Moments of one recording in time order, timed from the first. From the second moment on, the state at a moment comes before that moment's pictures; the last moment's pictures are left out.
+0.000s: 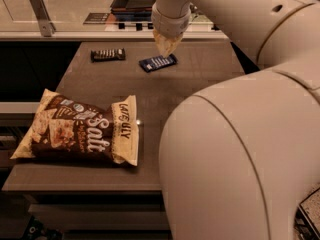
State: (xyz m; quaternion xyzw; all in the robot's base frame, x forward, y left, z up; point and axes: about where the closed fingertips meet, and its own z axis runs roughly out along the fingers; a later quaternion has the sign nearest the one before) arm 0.722 -0.027 0.895 -0.92 0.34 -0.15 0.11
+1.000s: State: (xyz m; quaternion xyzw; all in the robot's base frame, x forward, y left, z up) arm 0.716 -0.030 0.881 -0.93 0.34 -0.14 0.10
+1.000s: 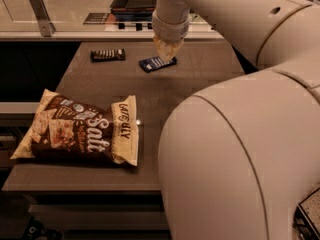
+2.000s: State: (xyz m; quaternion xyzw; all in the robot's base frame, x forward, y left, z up) arm 0.719 -0.046 0.913 -0.93 0.33 -0.14 0.11
